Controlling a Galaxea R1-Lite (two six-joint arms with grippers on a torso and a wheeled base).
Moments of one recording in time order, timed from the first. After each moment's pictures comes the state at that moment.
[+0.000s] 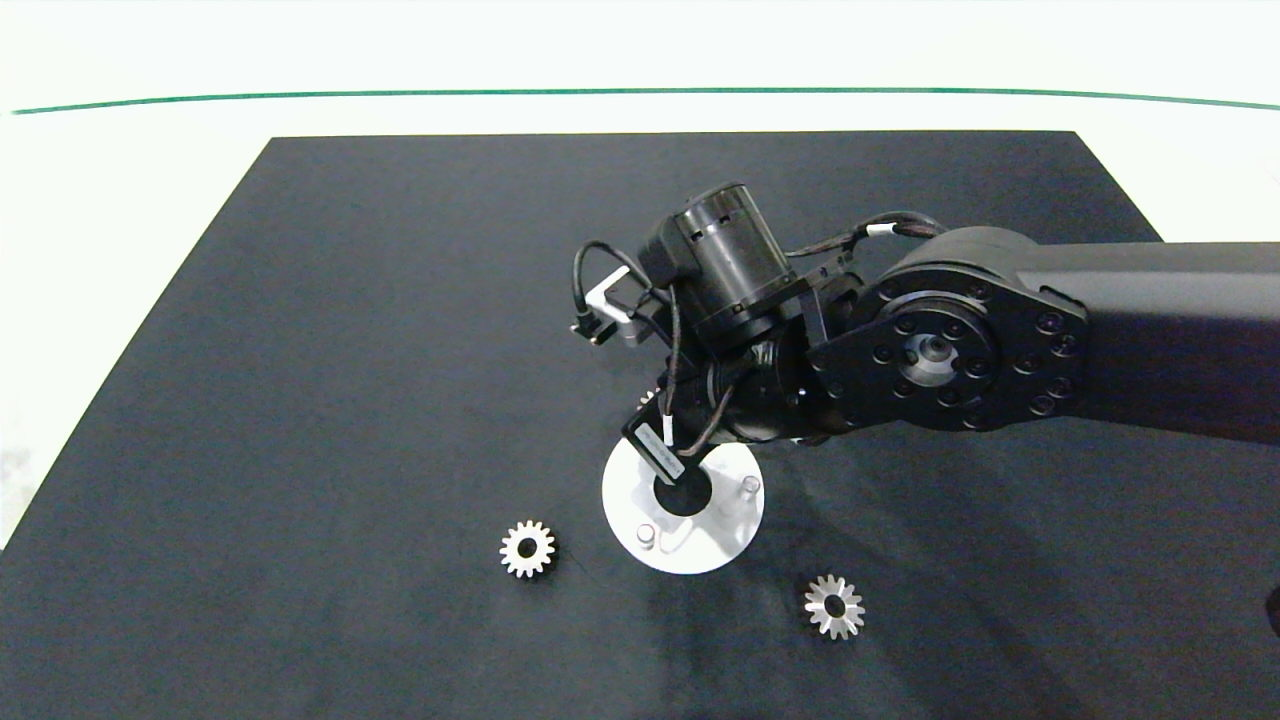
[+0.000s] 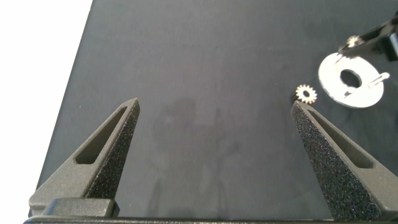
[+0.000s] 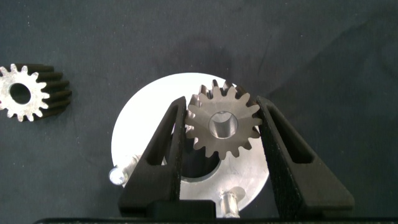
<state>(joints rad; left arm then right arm) -0.15 0.14 -0.63 0.49 0.12 -0.07 0.84 2.07 -1.83 0.47 -0.28 -0.21</state>
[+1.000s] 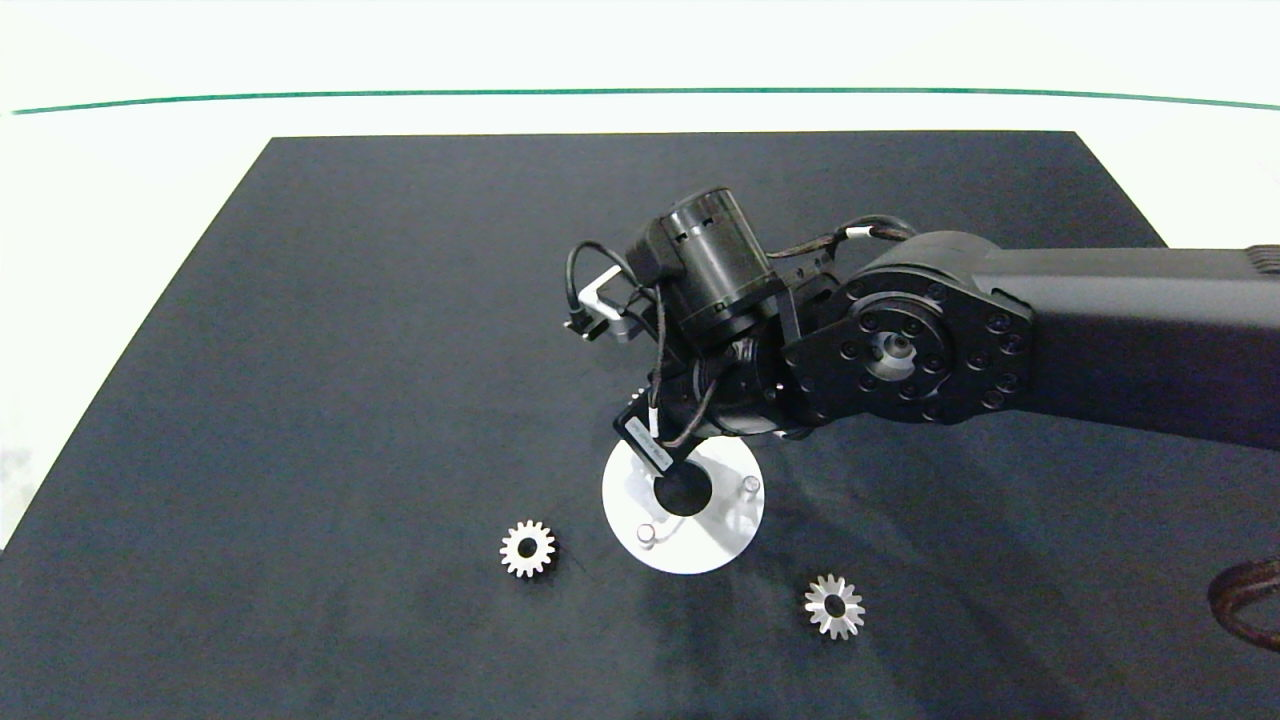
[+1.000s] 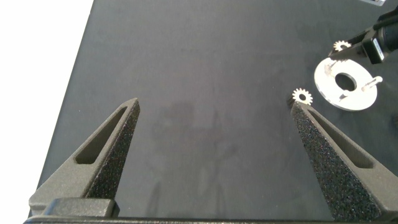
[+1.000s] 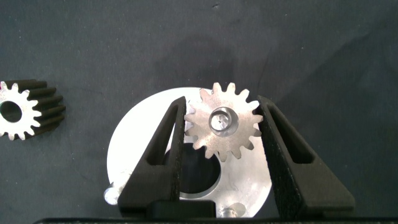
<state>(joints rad) -0.16 0.14 -0.64 0.49 0.12 -0.07 0.83 2.11 -1.89 0.48 -0.28 -0.21</state>
